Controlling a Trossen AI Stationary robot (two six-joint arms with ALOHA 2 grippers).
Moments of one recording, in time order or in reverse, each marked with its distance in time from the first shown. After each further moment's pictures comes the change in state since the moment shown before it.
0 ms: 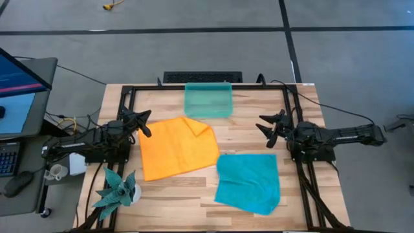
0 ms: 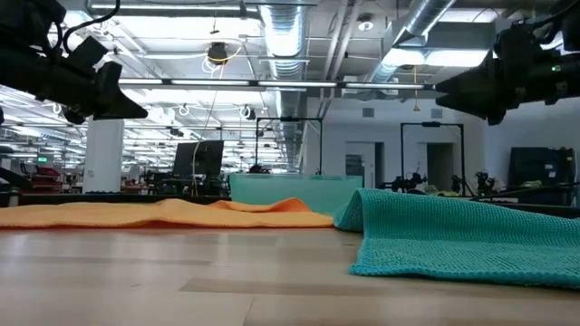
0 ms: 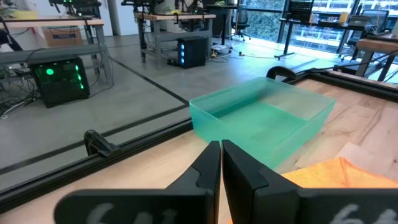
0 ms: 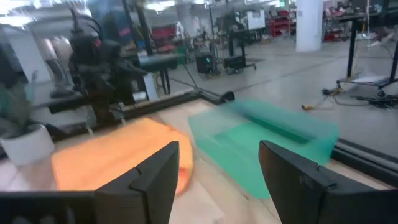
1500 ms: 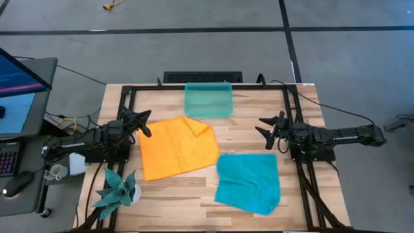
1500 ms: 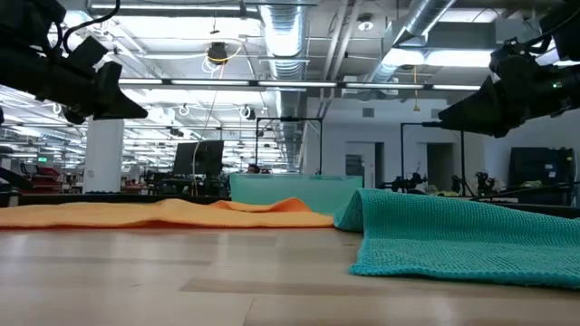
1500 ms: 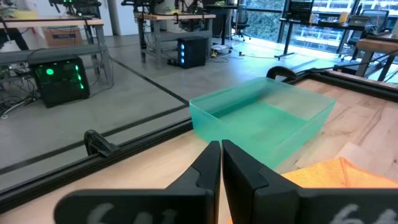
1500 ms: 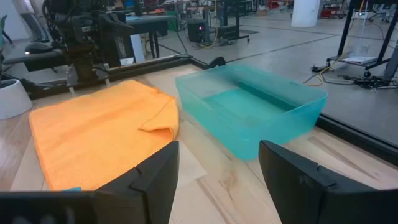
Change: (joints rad) left arm 0.000 0.000 0.000 0.000 0.000 0.000; right arm -0.017 0.000 -0.001 -0.183 0.011 0.001
